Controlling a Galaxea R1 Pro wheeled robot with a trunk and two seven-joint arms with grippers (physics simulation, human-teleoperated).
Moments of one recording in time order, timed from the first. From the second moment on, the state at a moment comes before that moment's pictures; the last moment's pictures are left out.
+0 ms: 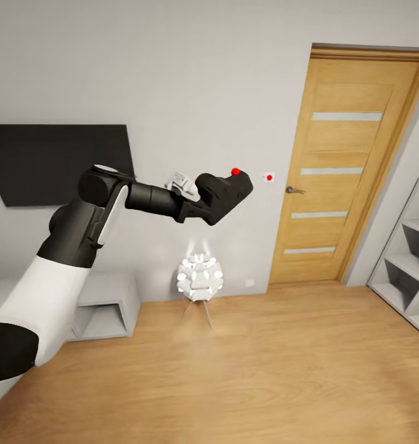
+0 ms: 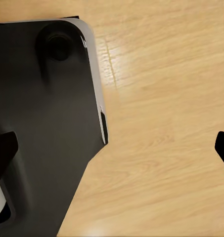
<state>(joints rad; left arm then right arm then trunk) -1.26 0.09 -0.34 -1.30 0.02 1.04 -1.08 -0.03 -0.07 -0.07 0.07 -0.07 -0.21 -0.04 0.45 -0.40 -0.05</state>
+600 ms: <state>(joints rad) -1.26 0.10 -0.34 -1.30 0.02 1.04 -1.08 -0.03 -0.07 -0.06 0.07 -0.07 -0.21 -0.04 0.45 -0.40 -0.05</state>
